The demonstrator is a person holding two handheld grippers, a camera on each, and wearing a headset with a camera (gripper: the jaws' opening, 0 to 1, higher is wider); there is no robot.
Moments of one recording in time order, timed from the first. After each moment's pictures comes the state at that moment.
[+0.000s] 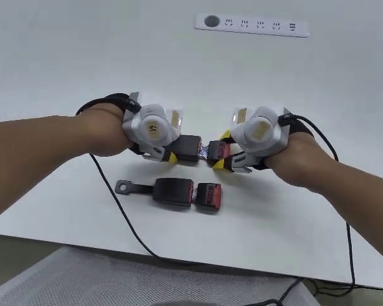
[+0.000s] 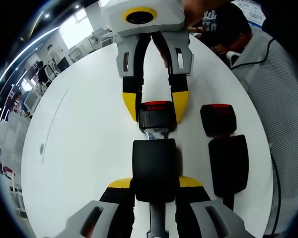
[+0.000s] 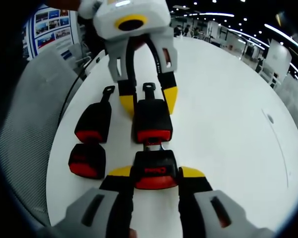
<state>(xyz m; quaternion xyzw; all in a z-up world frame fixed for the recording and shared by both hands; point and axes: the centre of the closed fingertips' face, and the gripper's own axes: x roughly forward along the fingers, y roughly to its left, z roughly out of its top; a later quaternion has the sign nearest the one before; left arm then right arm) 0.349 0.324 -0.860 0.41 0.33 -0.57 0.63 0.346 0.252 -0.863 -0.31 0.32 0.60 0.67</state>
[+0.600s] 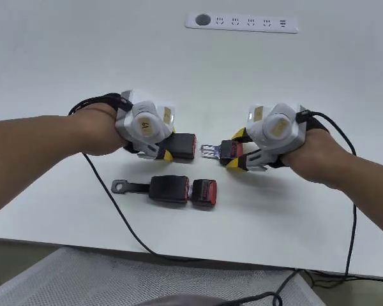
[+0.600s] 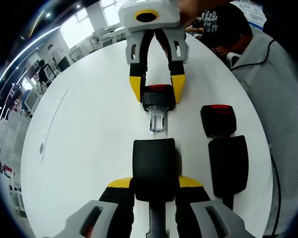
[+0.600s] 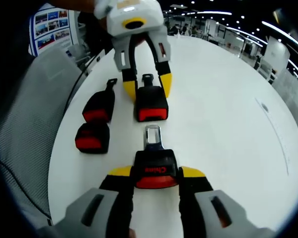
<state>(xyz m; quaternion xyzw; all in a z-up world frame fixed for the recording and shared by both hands) 0.347 0.324 -0.859 0.41 0.33 -0.57 0.63 0.343 0.206 -0.863 -0.30 0.33 0.59 0.67</state>
